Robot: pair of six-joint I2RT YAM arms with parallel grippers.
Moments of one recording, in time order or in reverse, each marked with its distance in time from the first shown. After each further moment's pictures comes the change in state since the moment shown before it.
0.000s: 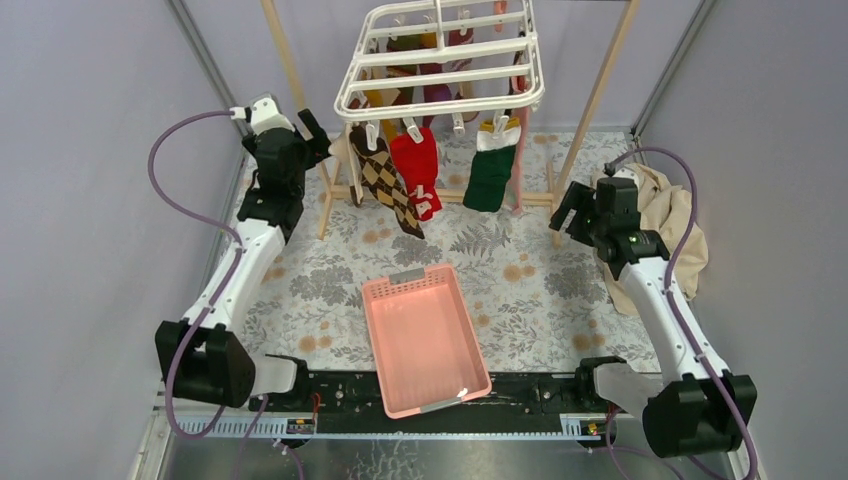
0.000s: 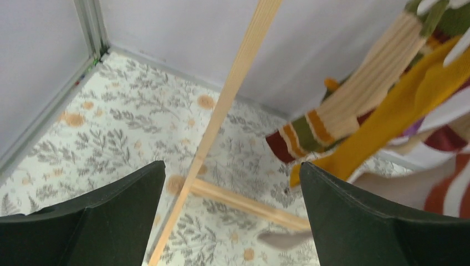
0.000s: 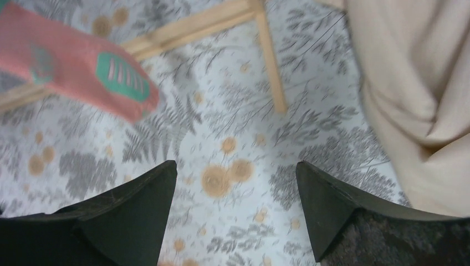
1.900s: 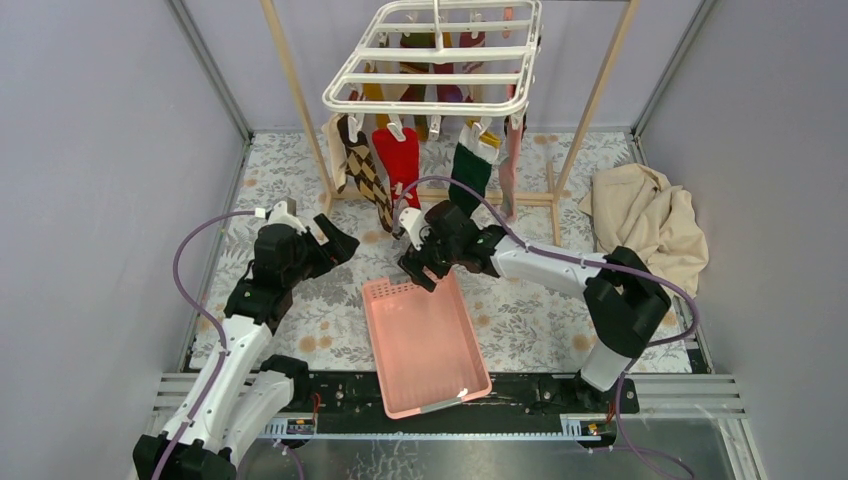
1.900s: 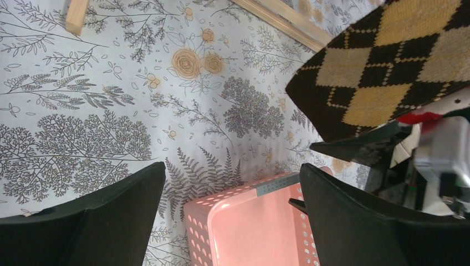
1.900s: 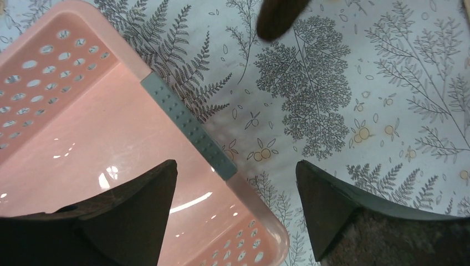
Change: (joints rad) left arm -0.065 -0.573 -0.561 -0.363 0.441 -0.300; right arm 0.785 0.570 0.194 0.256 -0.267 -0.639
